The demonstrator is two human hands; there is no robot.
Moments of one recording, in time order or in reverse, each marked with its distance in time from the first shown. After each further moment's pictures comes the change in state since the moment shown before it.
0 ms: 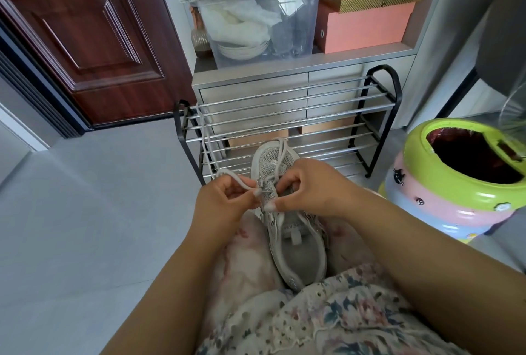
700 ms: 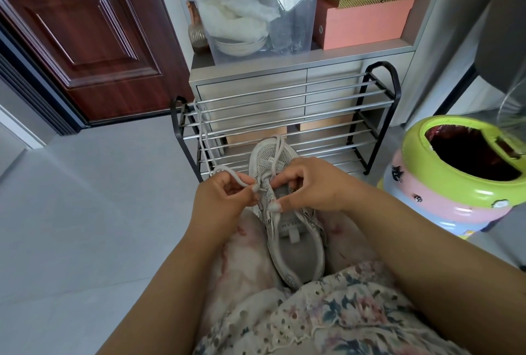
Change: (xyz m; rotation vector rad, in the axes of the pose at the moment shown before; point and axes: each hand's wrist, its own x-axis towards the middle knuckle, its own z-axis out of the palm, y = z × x) left_hand 0.004 -0.001 0.003 0.023 0.019 -0.007; right_hand -0.001 0.004 -0.005 0.207 -0.090 -0.051
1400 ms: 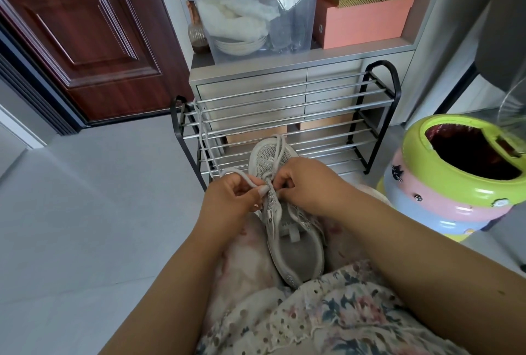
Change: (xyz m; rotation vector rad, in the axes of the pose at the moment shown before) left_hand -0.001 0.000 0.008 0.048 -0.076 0.002; right_hand 0.010 0.001 0.013 -0.387 0.088 0.015
